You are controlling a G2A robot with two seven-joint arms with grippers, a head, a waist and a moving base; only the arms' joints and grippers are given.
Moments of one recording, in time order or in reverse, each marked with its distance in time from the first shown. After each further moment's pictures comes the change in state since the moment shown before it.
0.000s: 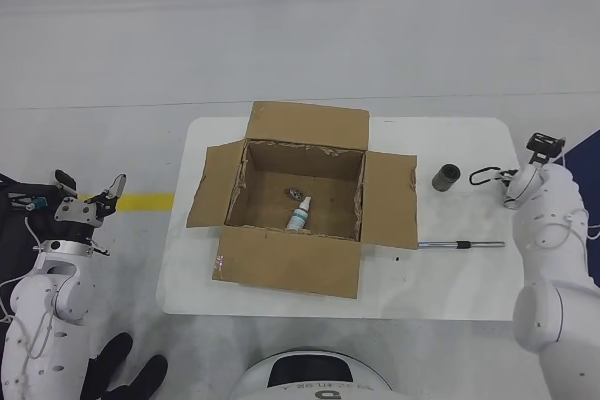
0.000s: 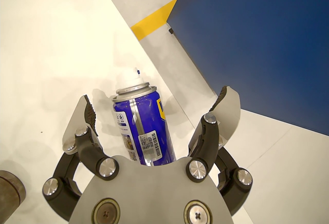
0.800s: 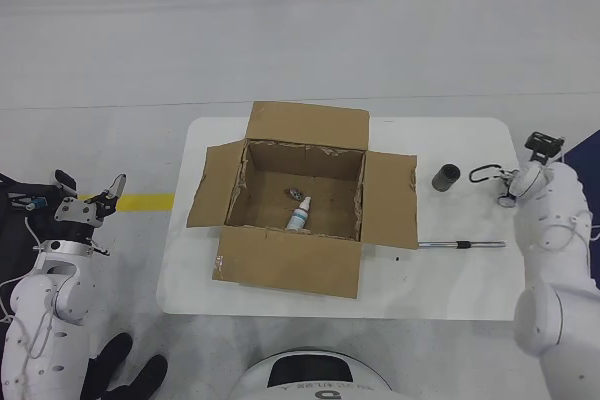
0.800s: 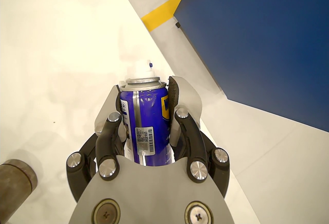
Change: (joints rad) left arm 0.000 0.000 0.000 0.000 0.000 0.000 0.000; right arm -0.034 0.011 0.020 -0.075 0.098 -0.043 0.058
